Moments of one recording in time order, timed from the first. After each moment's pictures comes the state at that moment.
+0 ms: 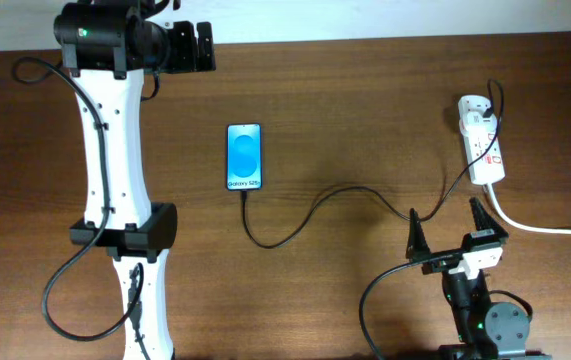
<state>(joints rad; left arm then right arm) -0.12 2.40 3.13 -1.69 0.10 -0.15 0.01 0.04 0.02 0.13 -0.12 -0.05</state>
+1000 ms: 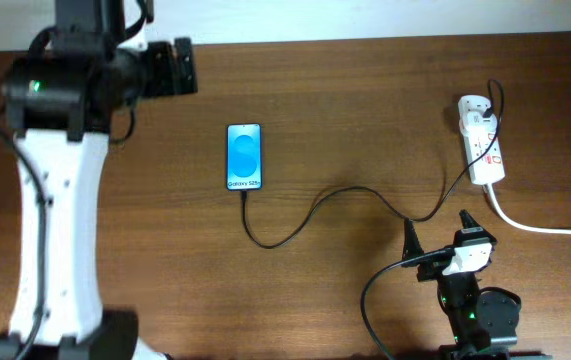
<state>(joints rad) -0.12 1.77 2.25 -1.29 0.02 -0.15 0.01 0.01 0.01 -0.06 -0.10 -0.02</state>
